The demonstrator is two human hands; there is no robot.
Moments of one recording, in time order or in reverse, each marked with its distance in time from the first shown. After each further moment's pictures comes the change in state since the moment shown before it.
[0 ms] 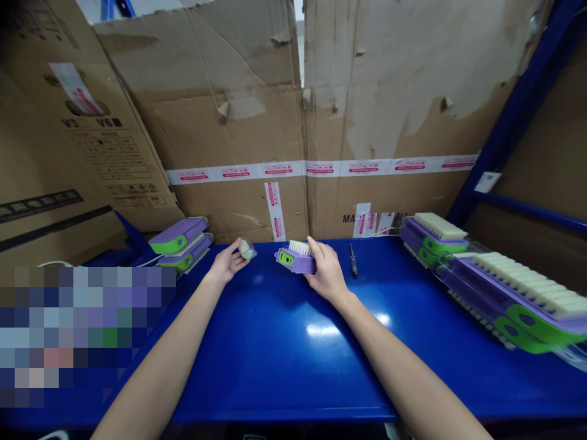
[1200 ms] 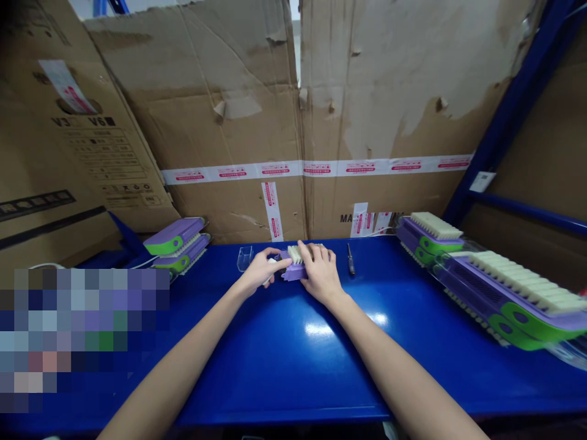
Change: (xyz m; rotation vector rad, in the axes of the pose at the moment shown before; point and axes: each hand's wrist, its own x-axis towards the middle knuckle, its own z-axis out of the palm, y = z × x) left_hand -0.067 -0.024 0.065 0.703 -0.402 0.172; right_hand 0.000 -0.014 -0.003 -0.353 -0.220 0.041
